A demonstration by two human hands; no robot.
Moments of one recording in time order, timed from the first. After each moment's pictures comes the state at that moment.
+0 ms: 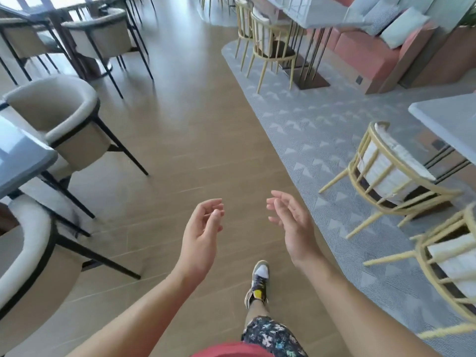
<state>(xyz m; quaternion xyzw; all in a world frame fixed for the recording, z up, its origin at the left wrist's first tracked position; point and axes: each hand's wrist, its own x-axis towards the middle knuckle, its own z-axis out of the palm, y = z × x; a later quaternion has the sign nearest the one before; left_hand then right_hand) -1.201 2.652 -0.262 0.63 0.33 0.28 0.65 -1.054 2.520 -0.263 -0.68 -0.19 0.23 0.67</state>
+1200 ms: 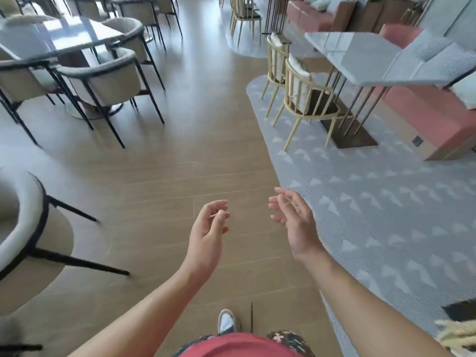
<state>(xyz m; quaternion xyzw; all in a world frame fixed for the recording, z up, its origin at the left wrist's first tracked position) -0.582 3.216 -0.251 0.59 0.37 0.32 0.64 -0.418 3.110 -0.250 -0.66 -0.21 0.27 0.67</state>
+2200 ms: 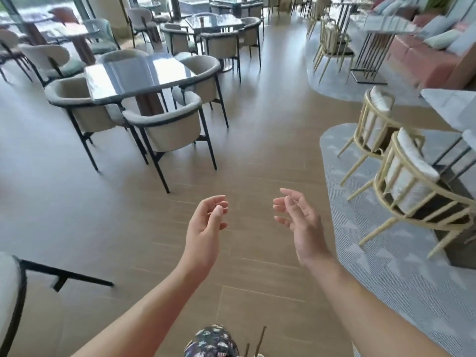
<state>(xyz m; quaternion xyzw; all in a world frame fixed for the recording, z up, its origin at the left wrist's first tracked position) -0.275 3.783 -0.211 0.54 0.44 0.45 0.55 -0.080 3.724 -0.226 -0.57 -0.32 0.36 0.66</state>
